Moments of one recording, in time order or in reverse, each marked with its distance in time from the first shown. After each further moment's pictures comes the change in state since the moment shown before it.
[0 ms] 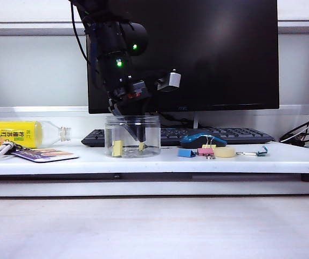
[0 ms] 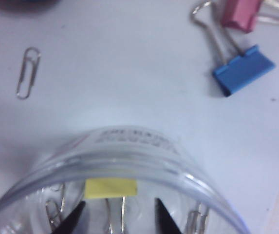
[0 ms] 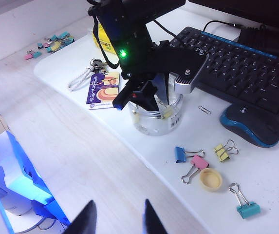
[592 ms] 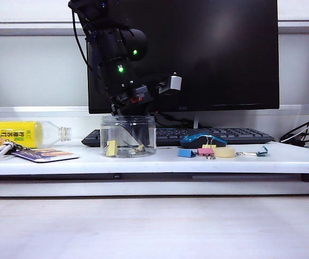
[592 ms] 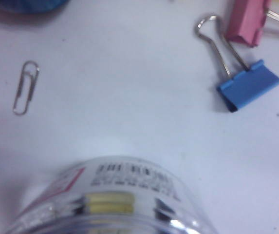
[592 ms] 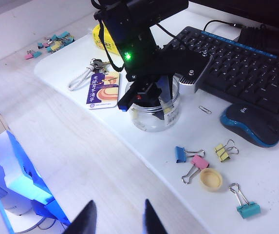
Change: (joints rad) left arm 0.010 0.027 0.004 0.030 0.041 0.000; right arm 0.000 0.000 -0.001 0.000 0.000 0.000
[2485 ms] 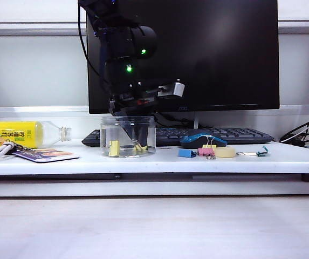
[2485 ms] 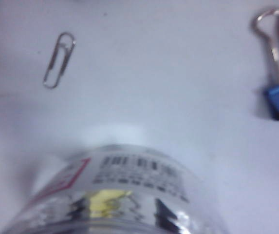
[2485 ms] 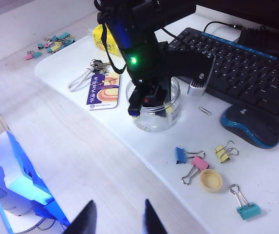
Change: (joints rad) left arm -0.040 0.024 0.057 -0.045 -0.171 -0.156; right arm 0.000 0.000 0.000 0.003 0.000 -0.001
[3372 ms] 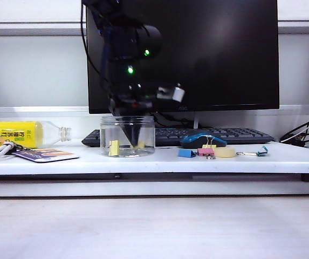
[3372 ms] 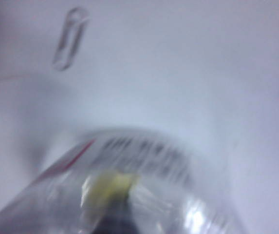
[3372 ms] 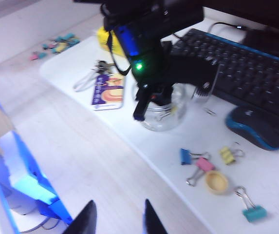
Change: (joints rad) left arm -0.019 -0.004 0.001 -0.016 -0.105 0.000; right arm 0.000 0.000 0.000 0.000 -0.024 0.000
